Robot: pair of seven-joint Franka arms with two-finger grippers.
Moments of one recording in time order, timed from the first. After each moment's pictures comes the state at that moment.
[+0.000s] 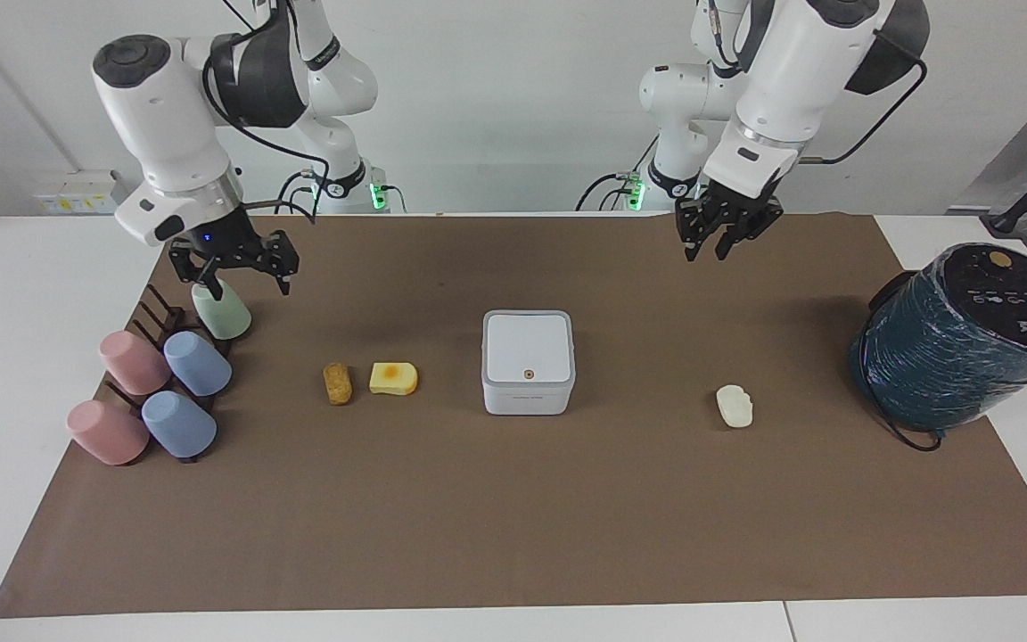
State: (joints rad) left arm -0.23 0.01 -0.17 -1.69 -0.11 1.78 -0.50; right arm 0.08 0.02 -0.04 -1.93 0.02 2.00 -0.19
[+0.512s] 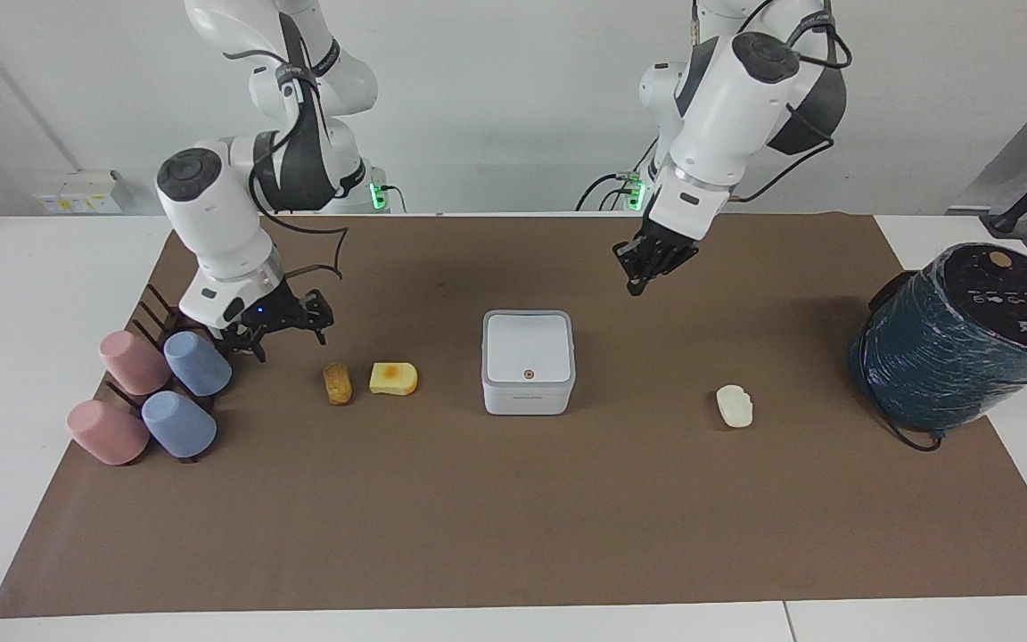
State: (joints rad) left arm -0.34 0.18 -0.17 -1.72 -0.16 2.14 -0.80; right arm 0.15 0.19 -0.04 -2.09 0.04 2.34 -0.27
